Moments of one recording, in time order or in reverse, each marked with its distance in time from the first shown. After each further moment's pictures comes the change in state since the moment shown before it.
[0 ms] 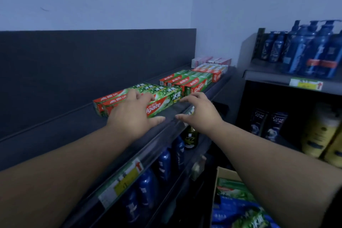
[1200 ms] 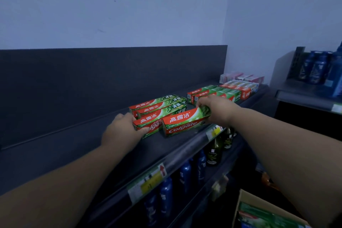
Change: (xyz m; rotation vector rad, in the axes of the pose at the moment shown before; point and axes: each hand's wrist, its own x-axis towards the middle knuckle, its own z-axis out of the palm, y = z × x) left_hand -0.032 -0.068 -0.011 -0.099 0.079 -0.468; right_hand 0.050 -0.041 -0.040 -0.428 -0.327 -0.240
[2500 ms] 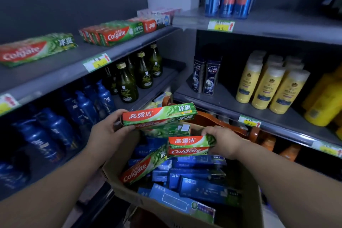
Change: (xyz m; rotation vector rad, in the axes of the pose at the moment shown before) left_hand -0.234 0.155 0.186 -0.512 -0.347 0.301; right_hand -0.358 0.246 0.173 0.332 -0.349 0.367
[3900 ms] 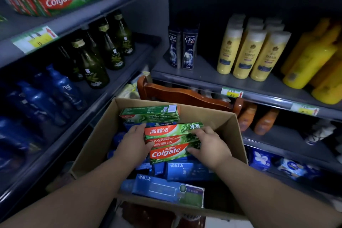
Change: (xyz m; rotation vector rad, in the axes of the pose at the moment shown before) left_hand 0.006 -0.022 0.141 0.450 -0.434 -0.158; right_hand -0.020 0.013 0.095 0.182 0.157 0.276
